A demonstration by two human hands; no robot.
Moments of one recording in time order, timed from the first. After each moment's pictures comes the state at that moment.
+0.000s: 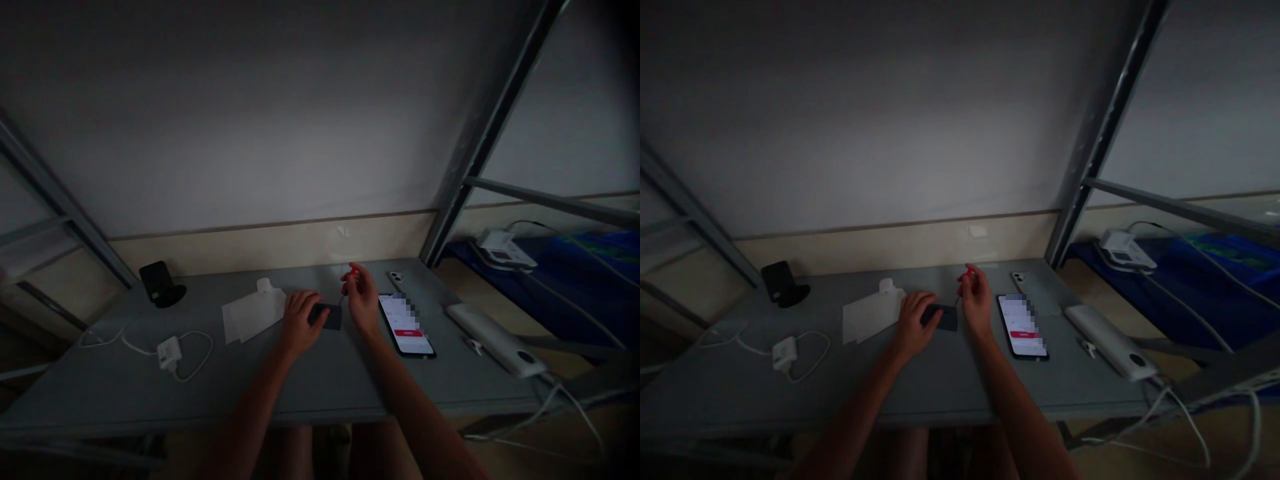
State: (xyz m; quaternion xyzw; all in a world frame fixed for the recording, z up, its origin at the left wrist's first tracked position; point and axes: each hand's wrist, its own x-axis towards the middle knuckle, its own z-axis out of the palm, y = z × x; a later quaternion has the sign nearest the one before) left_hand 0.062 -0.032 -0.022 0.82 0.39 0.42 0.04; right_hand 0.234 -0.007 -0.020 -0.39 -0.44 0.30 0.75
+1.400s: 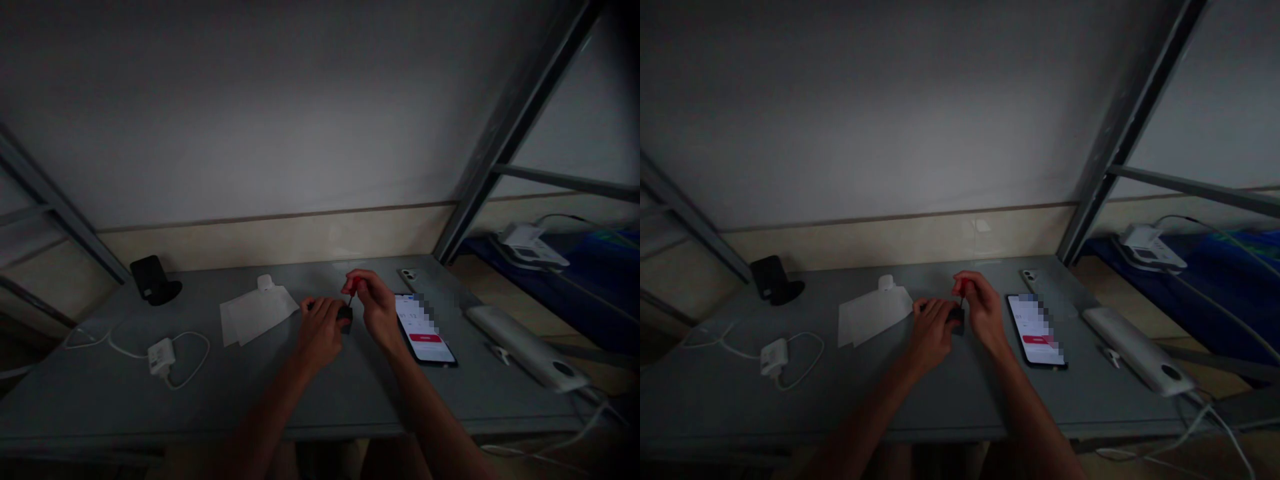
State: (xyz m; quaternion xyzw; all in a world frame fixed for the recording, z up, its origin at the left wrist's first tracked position) left_hand 0.089 -0.045 -0.022 0.86 0.41 0.31 0.05; right_hand 0.237 -0.036 0.005 -0.34 -0.57 0.29 0.68
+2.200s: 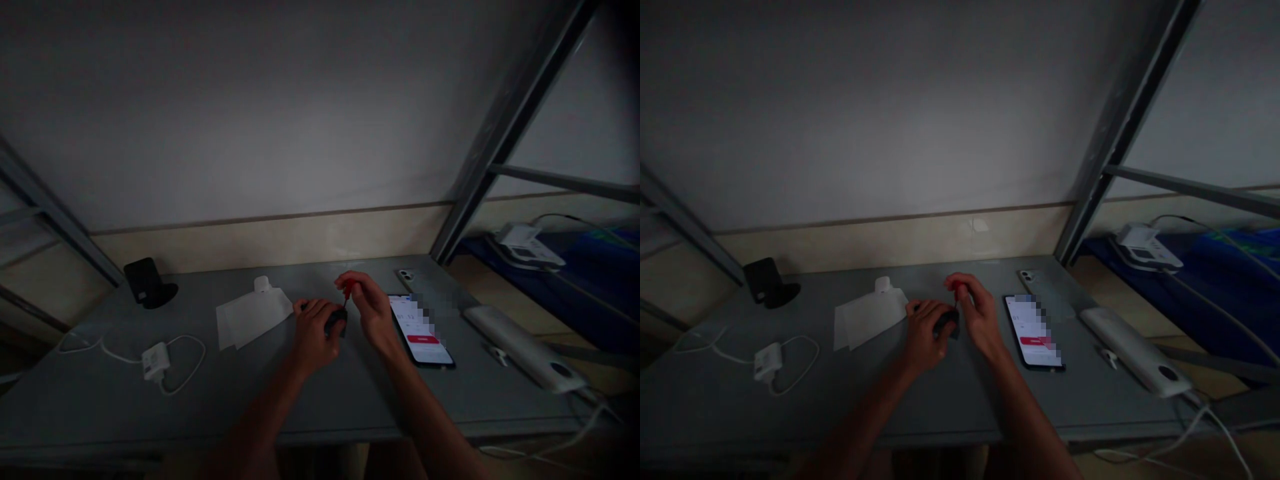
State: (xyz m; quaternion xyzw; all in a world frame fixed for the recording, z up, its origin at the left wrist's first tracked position) left_hand 0.087 -0.047 -0.016 0.82 0.42 0.37 0.12; right_hand 0.238 -0.037 0.005 -0.35 -0.59 0.28 0.67
